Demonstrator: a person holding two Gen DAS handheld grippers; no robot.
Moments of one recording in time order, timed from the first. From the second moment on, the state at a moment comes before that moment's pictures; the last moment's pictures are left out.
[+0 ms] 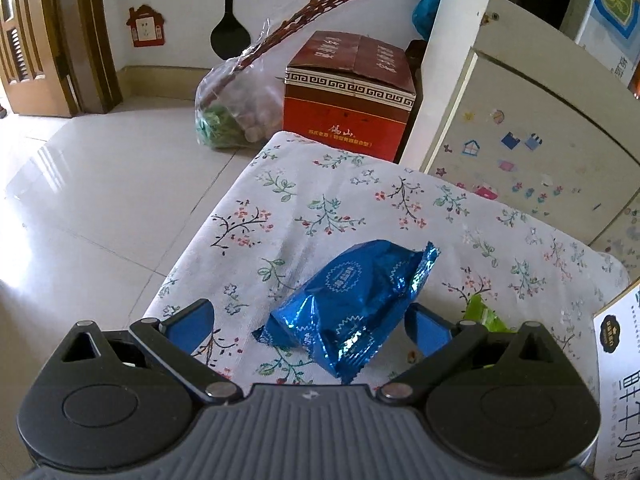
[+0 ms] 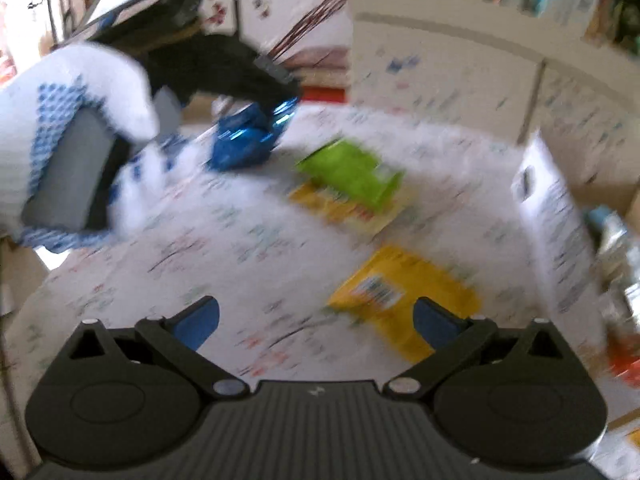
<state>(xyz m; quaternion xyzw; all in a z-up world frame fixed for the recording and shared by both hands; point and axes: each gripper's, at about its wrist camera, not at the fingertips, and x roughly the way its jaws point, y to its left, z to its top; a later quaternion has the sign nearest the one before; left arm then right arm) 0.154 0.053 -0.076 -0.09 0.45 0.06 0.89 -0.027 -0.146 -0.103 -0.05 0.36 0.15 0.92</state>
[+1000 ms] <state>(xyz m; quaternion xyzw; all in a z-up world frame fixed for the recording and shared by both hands) 0.160 0.026 -0.095 -0.01 0.46 0.04 0.89 0.016 -0.179 -0.122 0.04 0.40 0.13 0.91</state>
